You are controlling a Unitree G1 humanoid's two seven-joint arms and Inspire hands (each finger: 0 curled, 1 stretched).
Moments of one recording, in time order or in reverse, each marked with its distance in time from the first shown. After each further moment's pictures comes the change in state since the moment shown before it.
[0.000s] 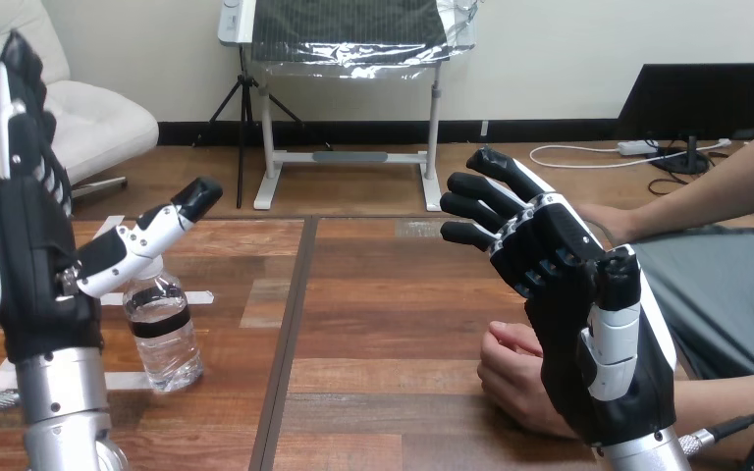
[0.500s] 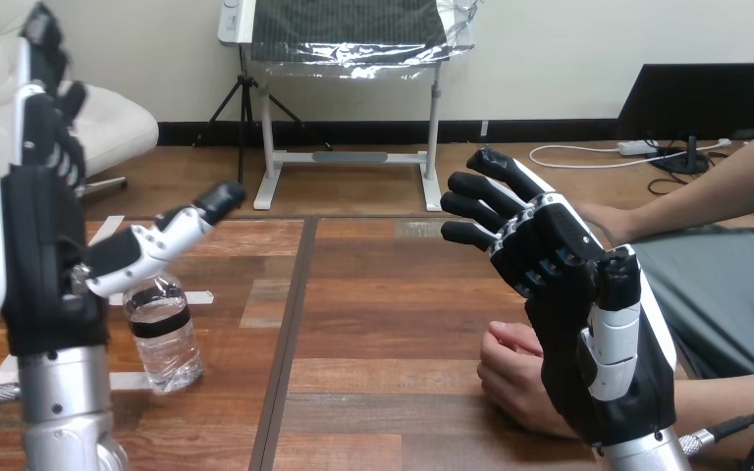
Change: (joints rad) left arm 0.010 -0.001 -0.011 -0.071 0.000 -0.052 -0.038; right arm 0.000 0.001 0.000 0.000 0.000 0.000 -0.001
